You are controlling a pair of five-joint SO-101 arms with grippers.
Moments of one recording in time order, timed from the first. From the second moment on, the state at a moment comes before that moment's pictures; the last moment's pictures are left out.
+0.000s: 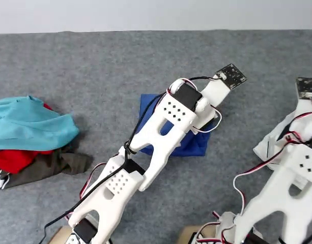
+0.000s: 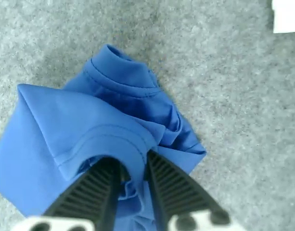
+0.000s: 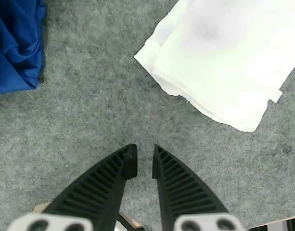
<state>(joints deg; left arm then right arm) 38.1 50.9 -64.8 99.2 -3.4 30.6 -29.5 9.6 100.5 24.0</state>
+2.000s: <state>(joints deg) 10.5 22.5 -36.4 98.9 -7.7 8.4 -29.5 14.8 90.0 17.2</state>
